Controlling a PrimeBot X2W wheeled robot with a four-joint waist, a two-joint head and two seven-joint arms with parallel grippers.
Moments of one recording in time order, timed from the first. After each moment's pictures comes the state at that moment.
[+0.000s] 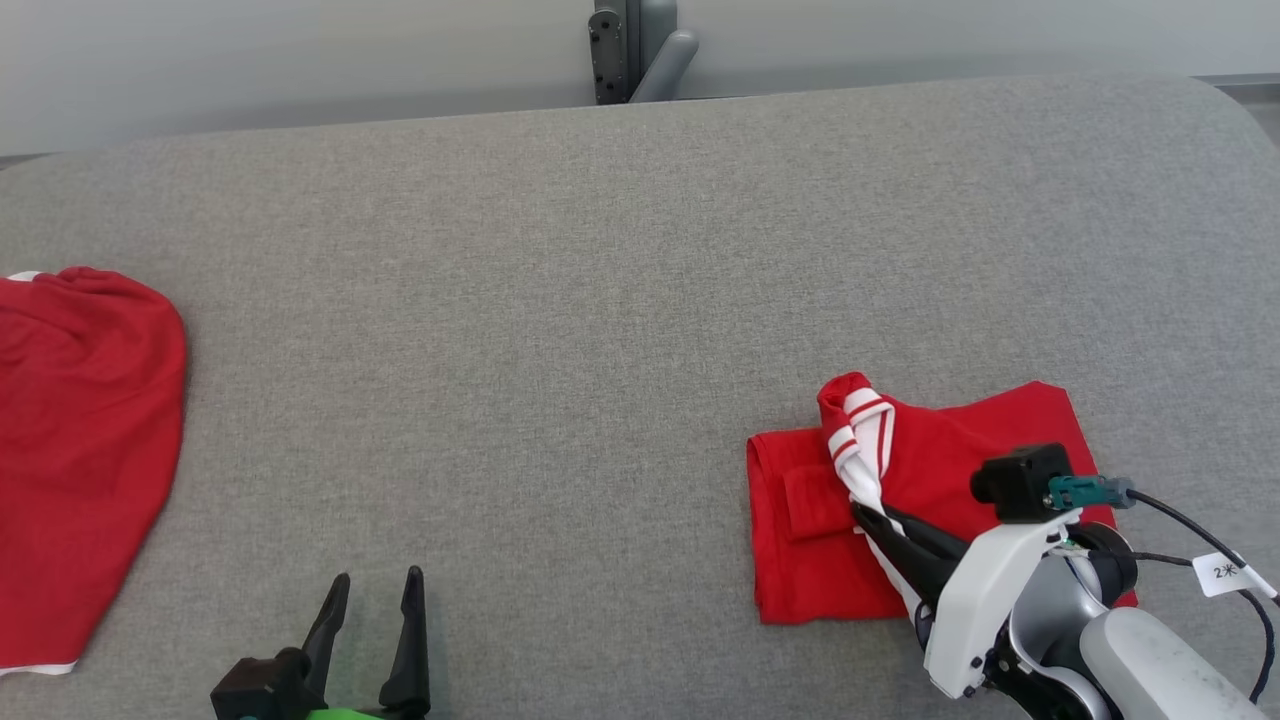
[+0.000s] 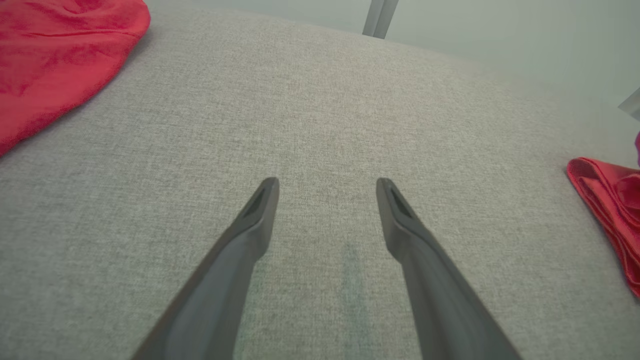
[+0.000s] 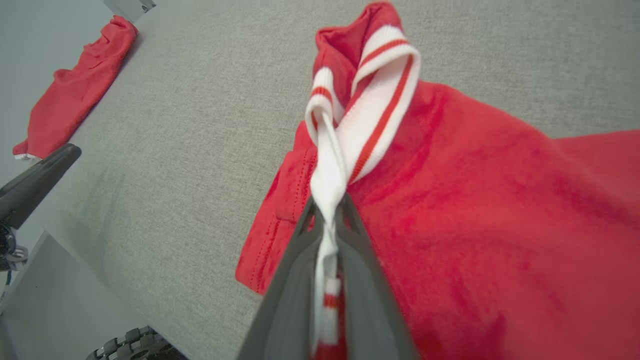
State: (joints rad) left arm 0.07 0.05 -0.08 0.29 -0.30 -0.12 -0.26; right arm -0.15 -0.38 0.43 0.06 0.66 0.13 0.26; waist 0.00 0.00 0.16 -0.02
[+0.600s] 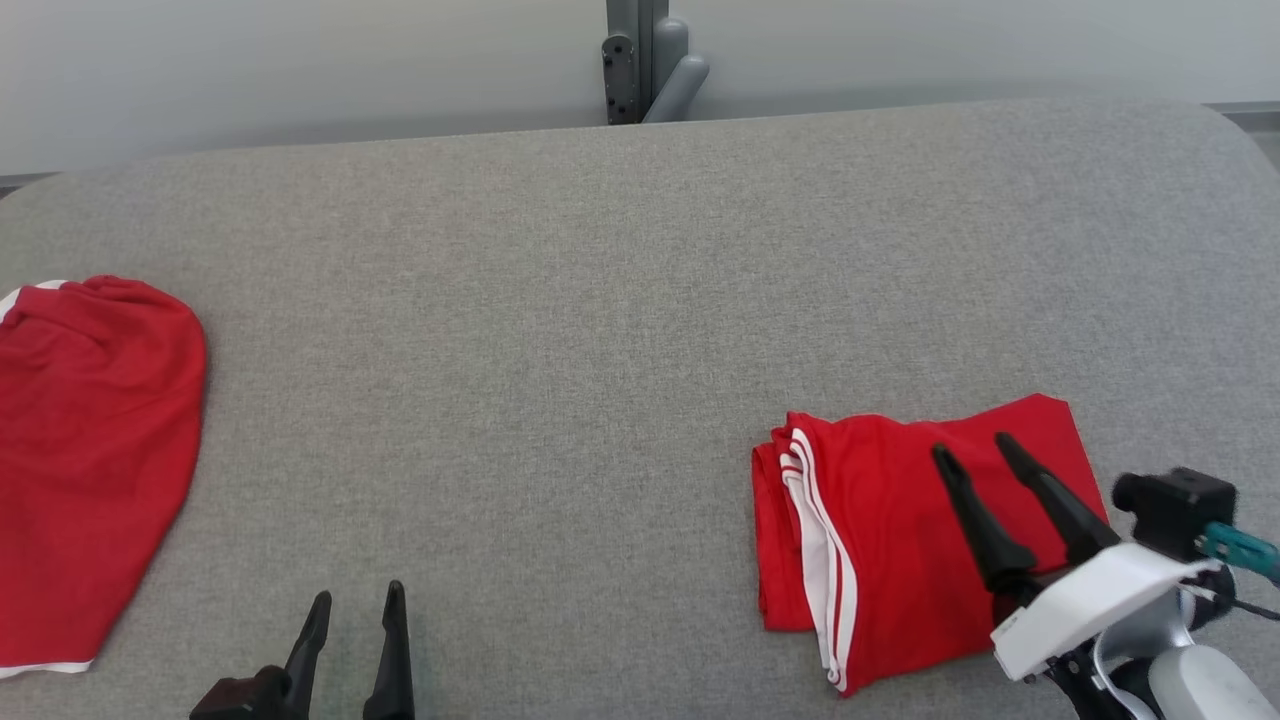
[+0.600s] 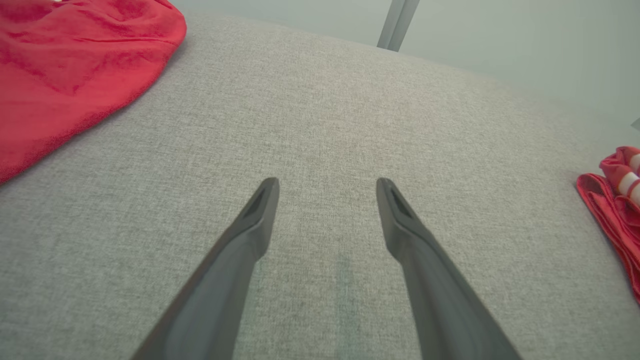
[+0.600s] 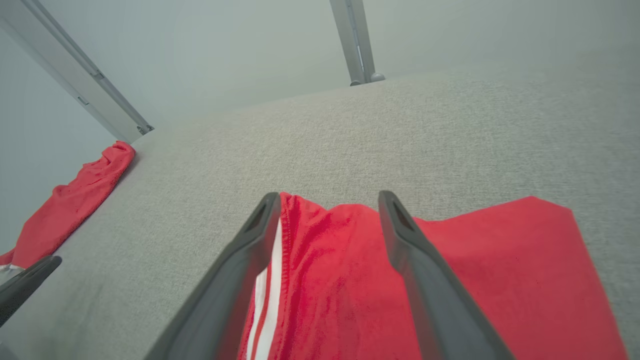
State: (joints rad) left arm 0.08 0.05 -0.05 0.29 -0.31 -0.12 -0.26; right arm -0.06 -0.31 0.27 0.02 0.60 0.13 0.03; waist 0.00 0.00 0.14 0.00
